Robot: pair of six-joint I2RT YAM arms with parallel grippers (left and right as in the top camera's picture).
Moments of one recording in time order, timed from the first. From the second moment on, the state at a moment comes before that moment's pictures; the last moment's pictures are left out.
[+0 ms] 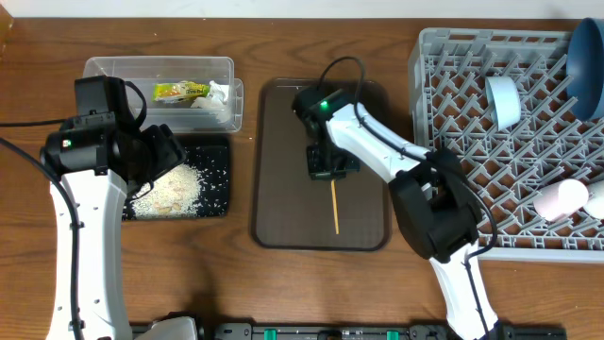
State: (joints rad) left arm 0.17 1.37 1.35 -1.20 0.07 -0.44; right arm 0.60 2.30 1.80 -1.15 -0.05 0.51
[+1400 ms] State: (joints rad) left arm 0.17 1.37 1.35 -1.20 0.07 -0.44; right arm 0.08 2.09 1.76 -1.28 -0.06 0.05
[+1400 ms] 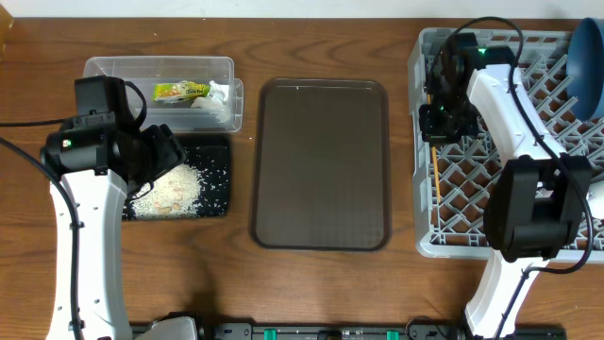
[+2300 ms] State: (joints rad) left arm 0.16 1.37 1.35 -1.16 0.10 -0.39; right arm 0.07 1.92 1.75 -1.19 -0.10 0.05
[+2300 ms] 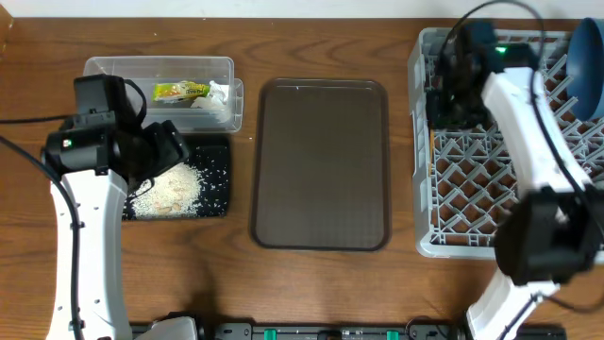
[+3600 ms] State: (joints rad) left arm -0.07 0.63 0.92 -1.11 0.05 -0.17; right arm 0.04 1.15 1.19 -0.95 -0.08 0.06
